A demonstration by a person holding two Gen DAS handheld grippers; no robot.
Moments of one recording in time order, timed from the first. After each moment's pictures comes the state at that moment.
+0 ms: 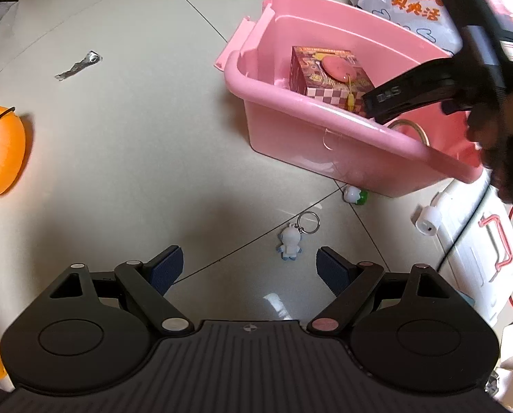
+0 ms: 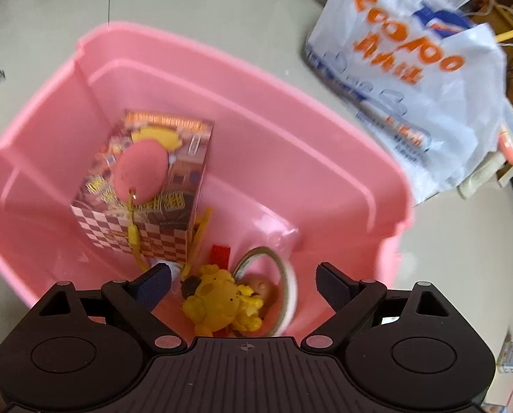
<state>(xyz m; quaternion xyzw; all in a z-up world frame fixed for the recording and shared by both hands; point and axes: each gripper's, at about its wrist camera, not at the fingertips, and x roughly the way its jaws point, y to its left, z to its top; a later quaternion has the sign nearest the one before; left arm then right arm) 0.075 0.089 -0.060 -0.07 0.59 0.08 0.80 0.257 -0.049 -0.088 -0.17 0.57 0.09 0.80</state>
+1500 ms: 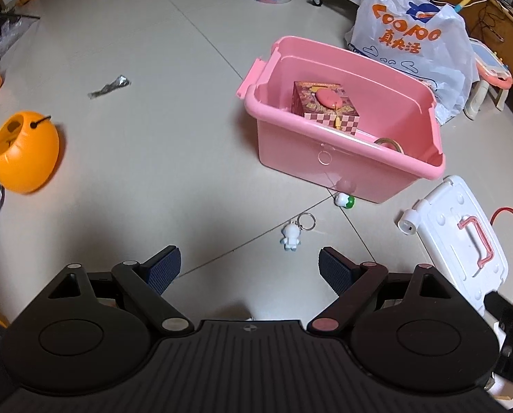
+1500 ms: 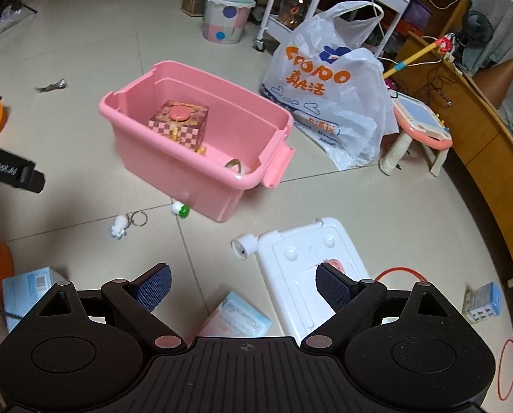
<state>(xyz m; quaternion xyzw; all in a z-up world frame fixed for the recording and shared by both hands) 0.010 0.089 -0.006 -0.07 0.54 0.08 0.83 -0.008 -0.127 0.039 -0.18 0.47 0.09 0.86</state>
